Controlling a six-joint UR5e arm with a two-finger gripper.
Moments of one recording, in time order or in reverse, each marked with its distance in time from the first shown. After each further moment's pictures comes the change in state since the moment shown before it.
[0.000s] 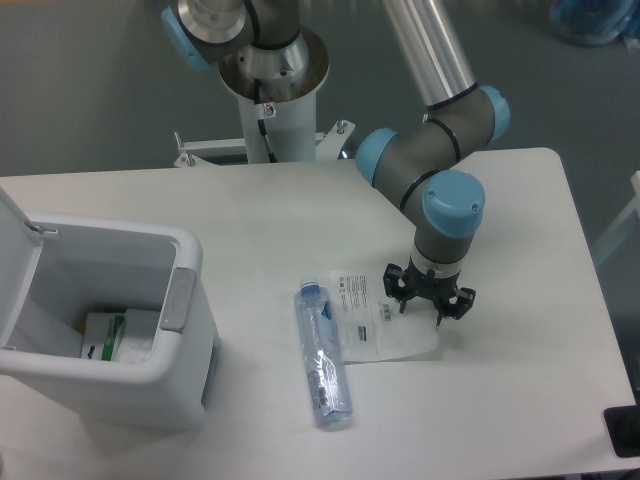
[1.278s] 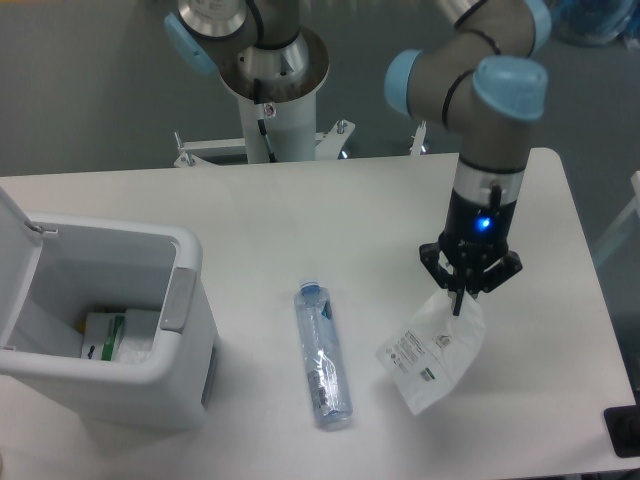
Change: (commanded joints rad) arm 0.078 0.230 0.163 -0.006 -0.438 -0.428
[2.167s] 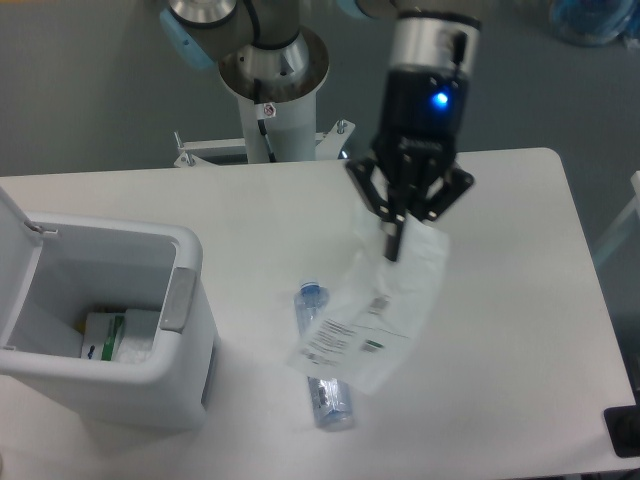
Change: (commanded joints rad) arm -0.127 0.209 0.040 0.002 -0.129 -0.359
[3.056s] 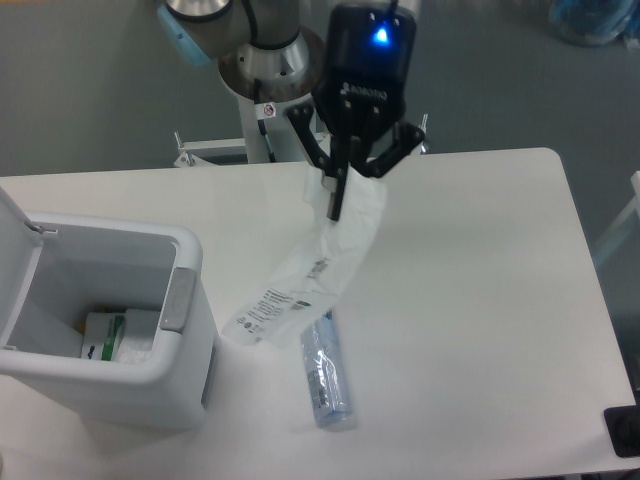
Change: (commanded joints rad) arm -0.054 0.067 0.000 0.000 0.000 0.132
